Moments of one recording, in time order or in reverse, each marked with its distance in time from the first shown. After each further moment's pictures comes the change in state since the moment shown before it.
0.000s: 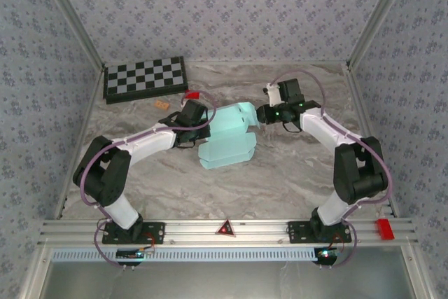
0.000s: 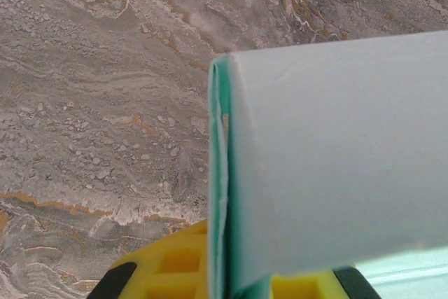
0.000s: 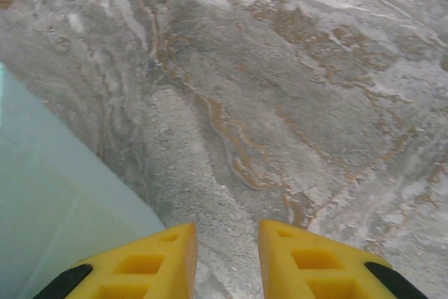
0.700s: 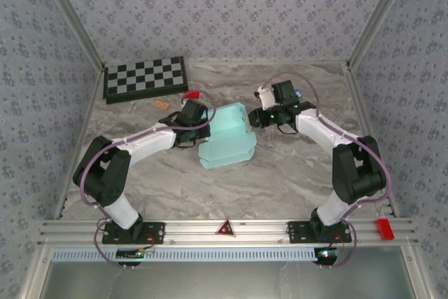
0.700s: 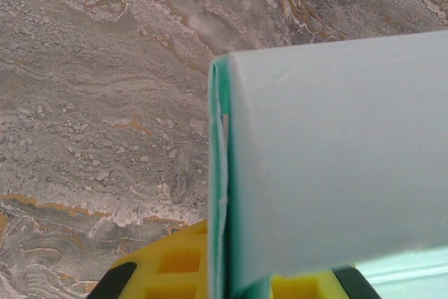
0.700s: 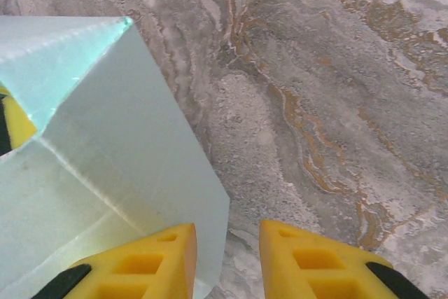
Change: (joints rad) left arm 0.000 0.000 0.004 -0.001 0.000 0.000; right arm 0.048 0.008 0.000 -0.001 -0.108 -0.040
